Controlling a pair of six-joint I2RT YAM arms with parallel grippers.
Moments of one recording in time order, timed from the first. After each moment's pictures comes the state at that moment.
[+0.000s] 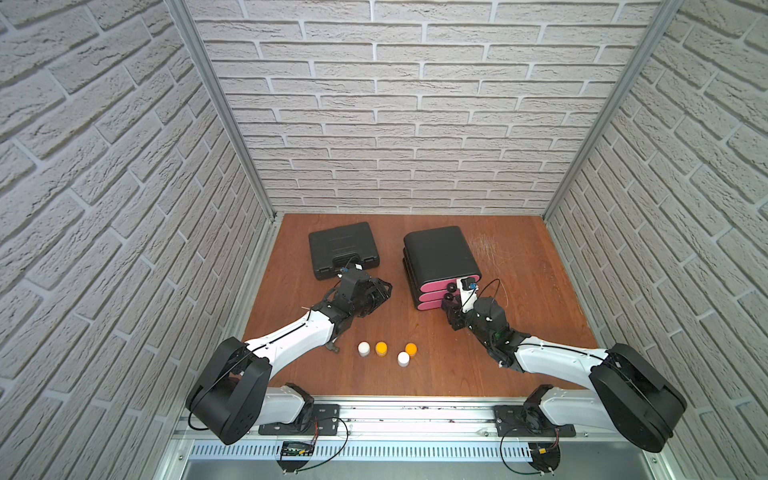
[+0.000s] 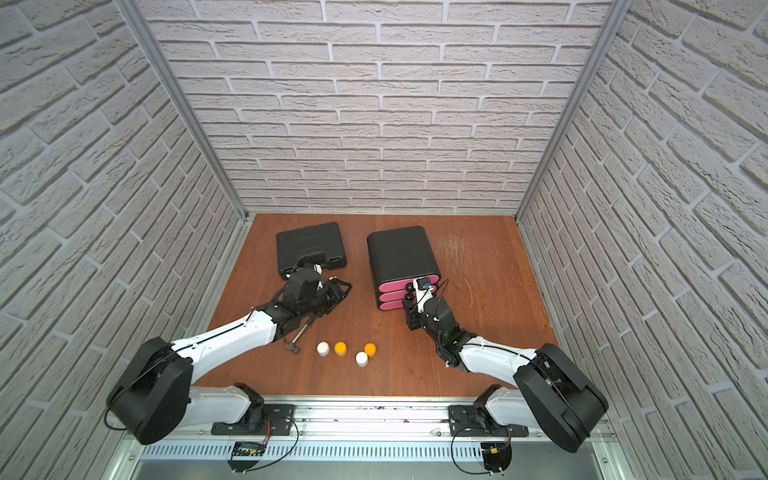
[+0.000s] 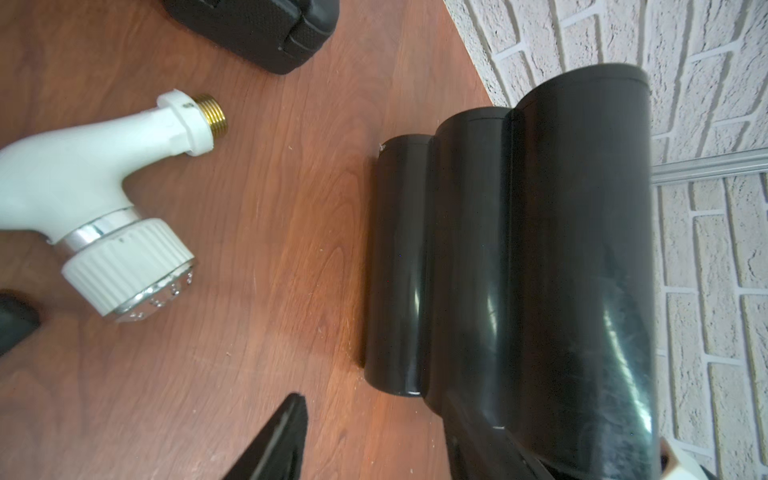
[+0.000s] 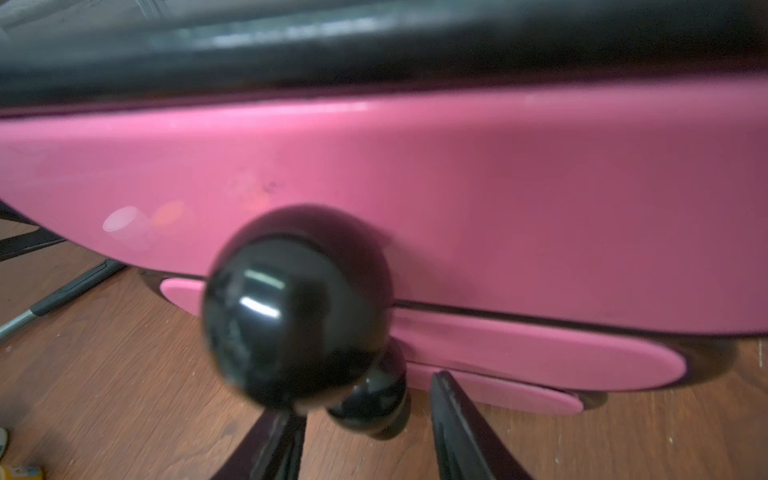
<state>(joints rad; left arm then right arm) -0.47 1.32 0.65 0.03 0.11 -1.12 0.57 1.30 0.35 0.47 0.17 0.24</state>
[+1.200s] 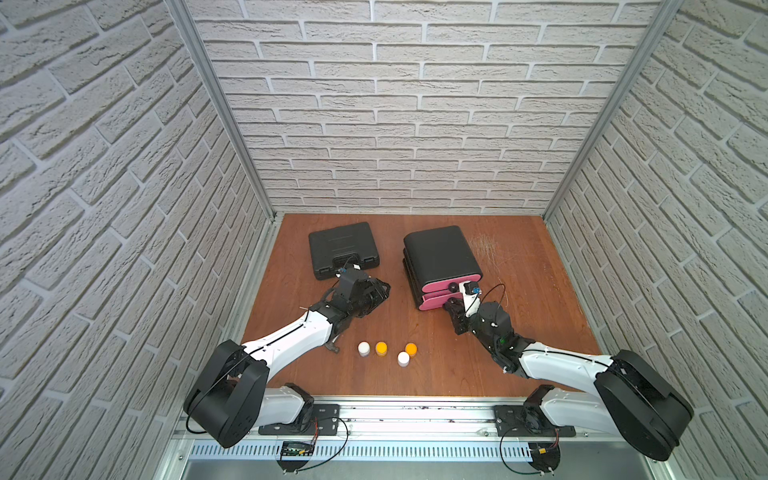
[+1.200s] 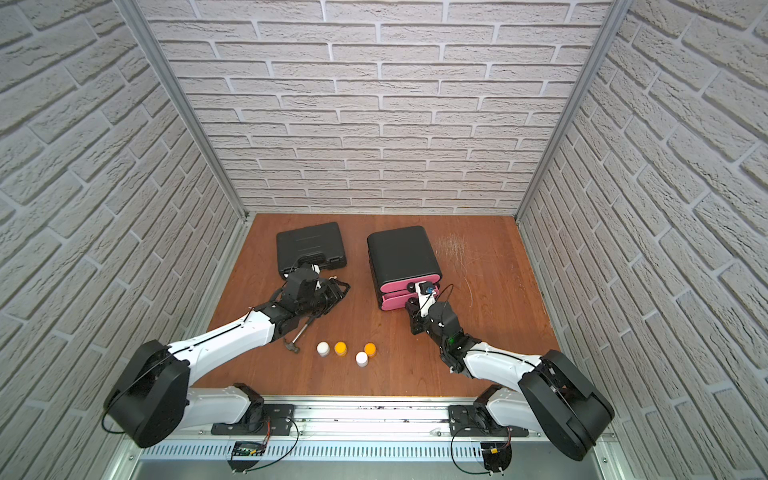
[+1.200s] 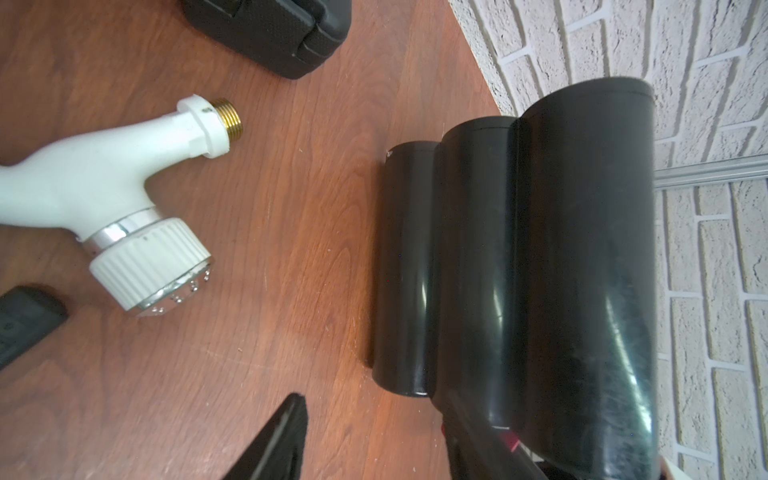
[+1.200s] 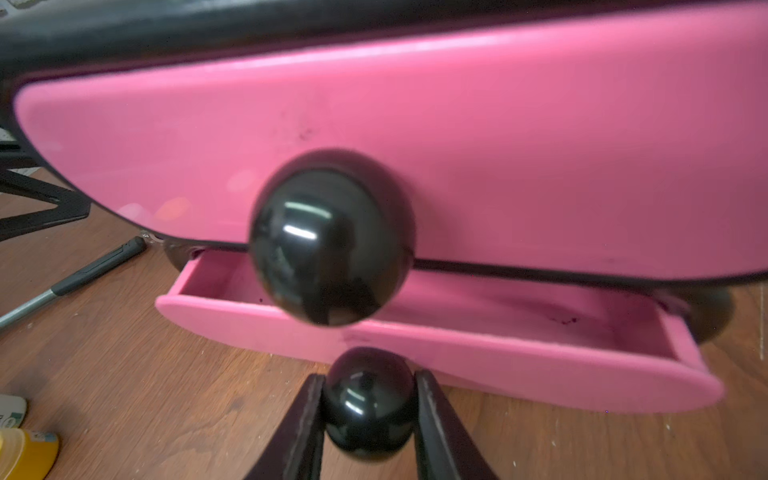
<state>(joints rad) -0.46 1.30 0.65 0.01 0.11 -1.12 0.56 1.21 0.28 0.48 0.13 0.23</state>
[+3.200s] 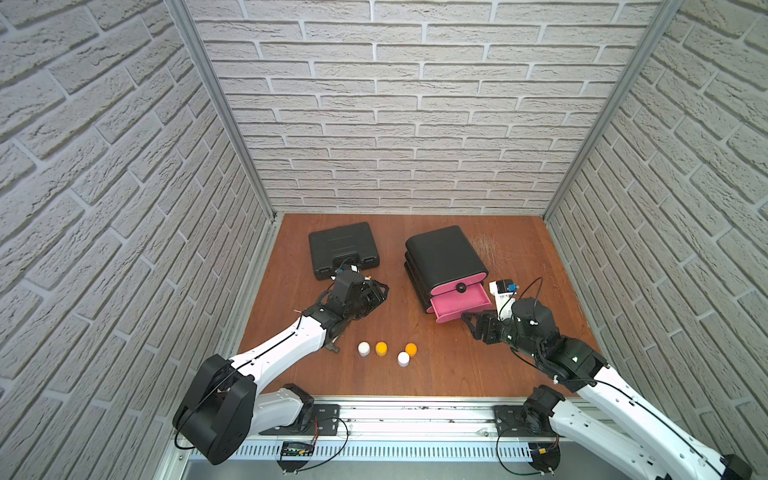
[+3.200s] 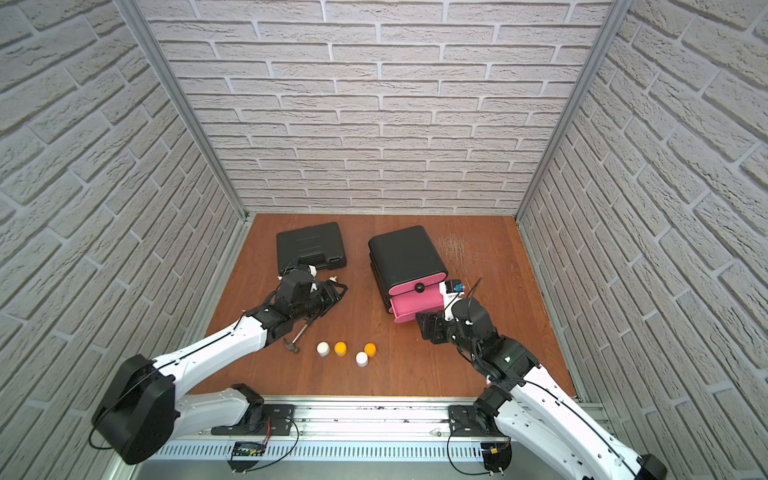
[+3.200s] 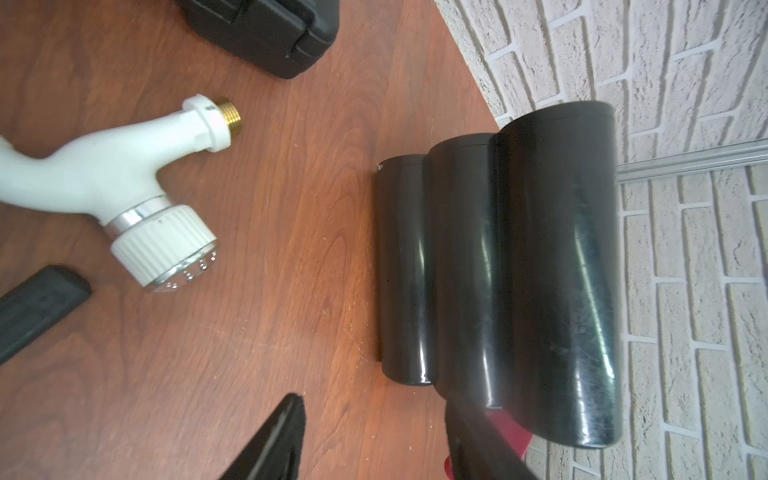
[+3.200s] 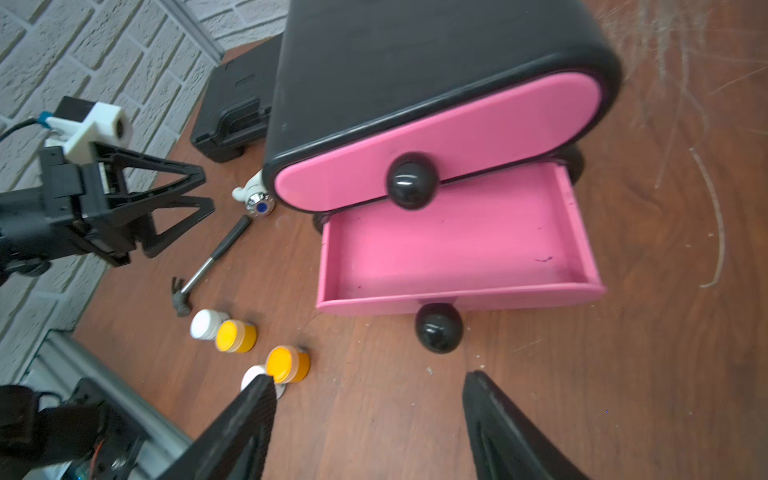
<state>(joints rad) -0.46 1.21 0.64 -0.09 0.11 -1.10 0.63 0.74 0.71 -0.65 0.04 0.51</state>
